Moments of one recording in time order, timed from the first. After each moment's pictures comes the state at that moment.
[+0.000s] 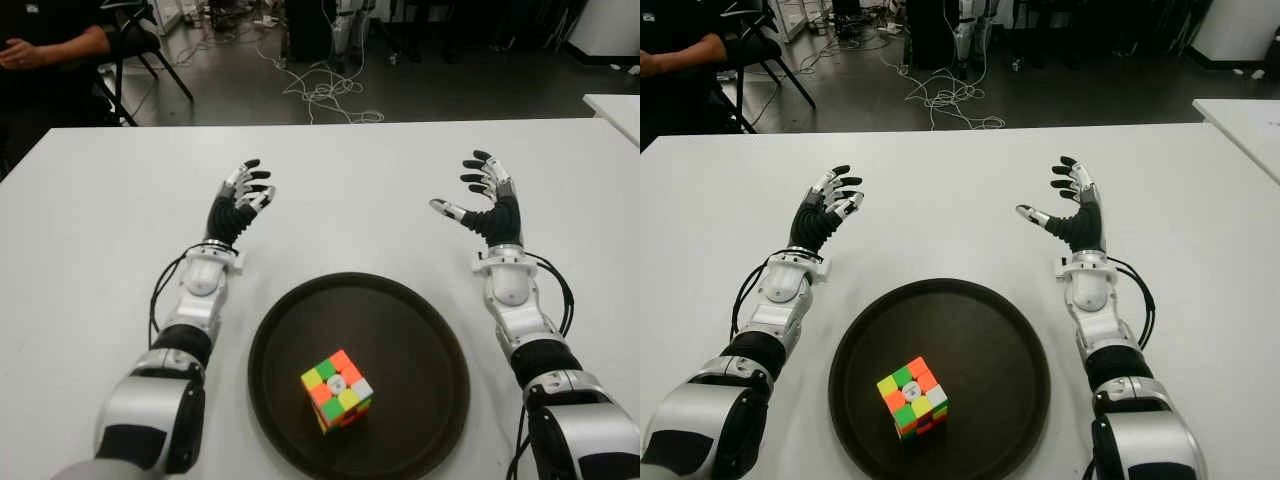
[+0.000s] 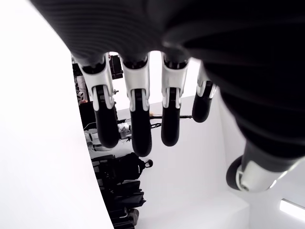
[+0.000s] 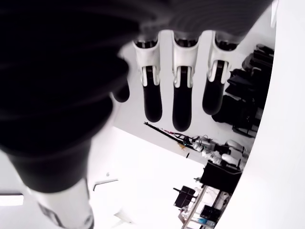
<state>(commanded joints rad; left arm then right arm) -0.65 0.07 0.06 1.12 0.06 -0.65 0.00 -0.53 -0.19 -0.02 0.90 -0.21 -0.60 -0.33</state>
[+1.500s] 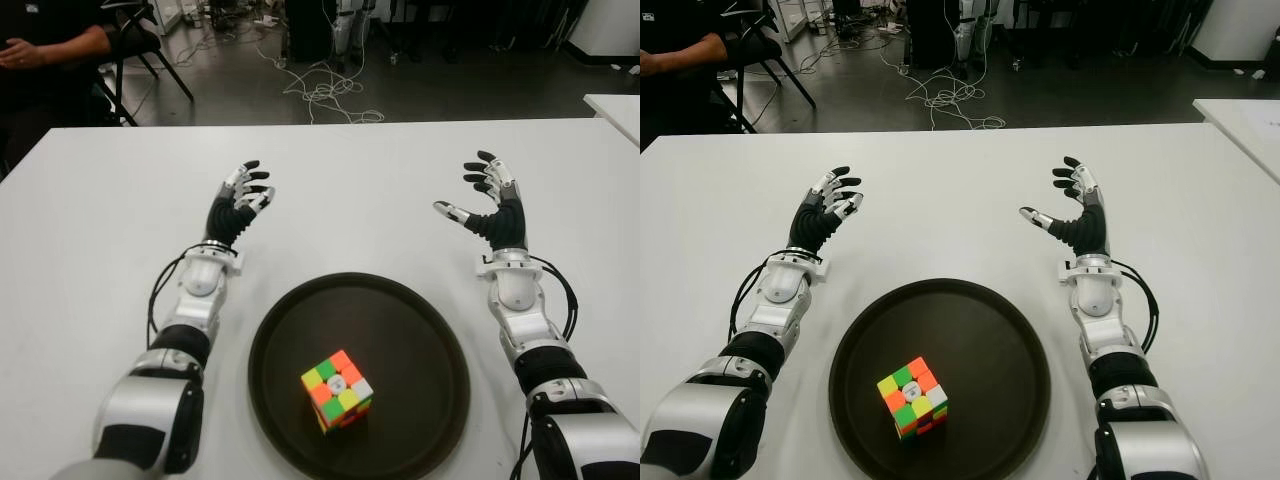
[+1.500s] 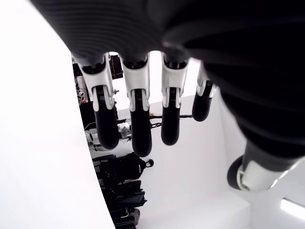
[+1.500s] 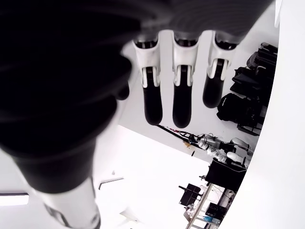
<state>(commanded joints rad) -0.65 0.08 0.05 1.13 0.07 -0.65 0.00 -0.49 -0.18 -0.05 0.86 -0.17 -0.61 -0.27</state>
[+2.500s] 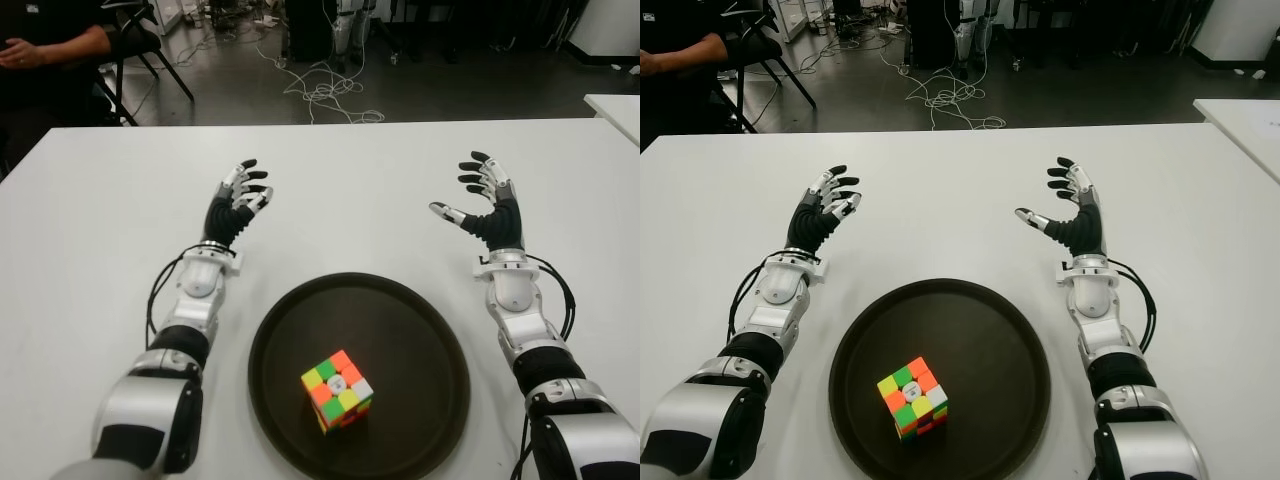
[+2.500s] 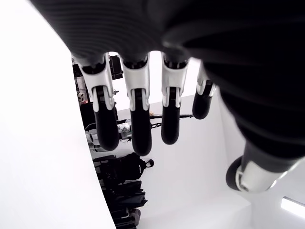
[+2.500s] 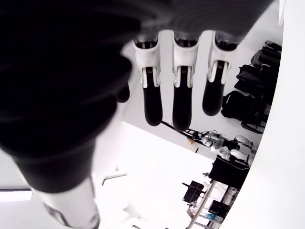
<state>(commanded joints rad) -0.65 0.08 0.06 1.15 0.05 -0.67 -0.02 -0.48 -0.18 -0.03 0.85 -0.20 -0.63 -0.28</state>
